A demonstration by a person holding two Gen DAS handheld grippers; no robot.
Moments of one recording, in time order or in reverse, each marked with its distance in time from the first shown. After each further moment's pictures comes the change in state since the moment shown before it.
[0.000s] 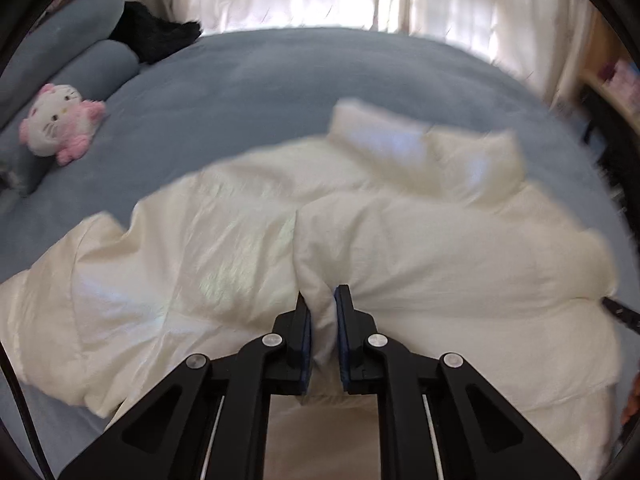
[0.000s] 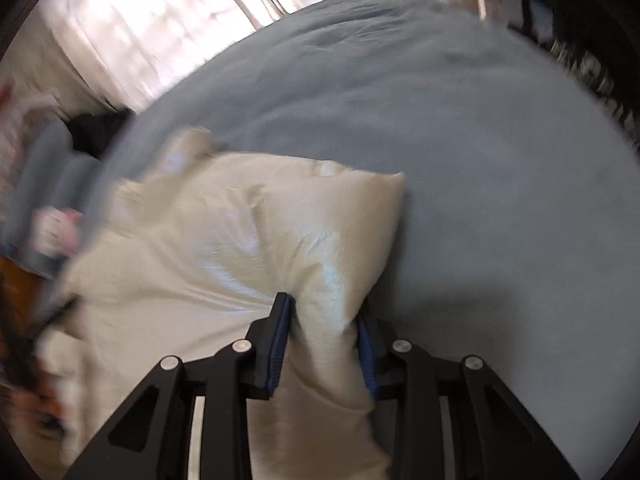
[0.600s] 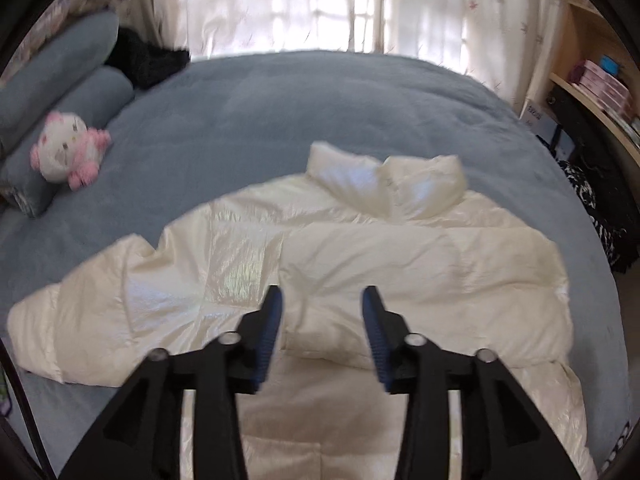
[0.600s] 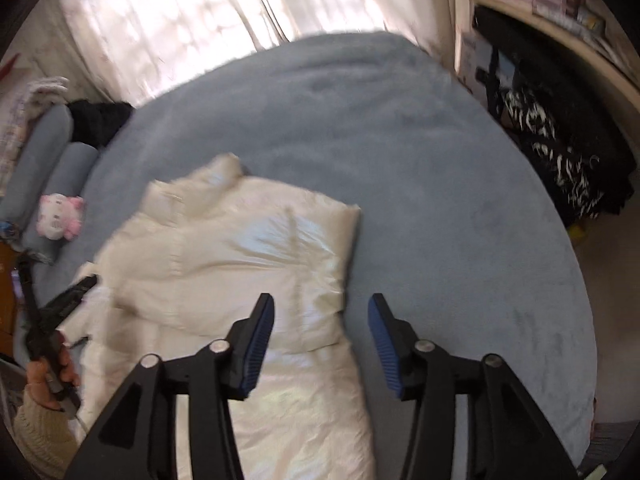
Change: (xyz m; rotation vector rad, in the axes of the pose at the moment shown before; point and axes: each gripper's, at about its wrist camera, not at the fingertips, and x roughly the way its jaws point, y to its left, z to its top) left arm -0.109 -0.003 0.003 0.054 -0.094 -0.087; right arm -0.222 0.021 -0.010 0.010 -0.081 0.072
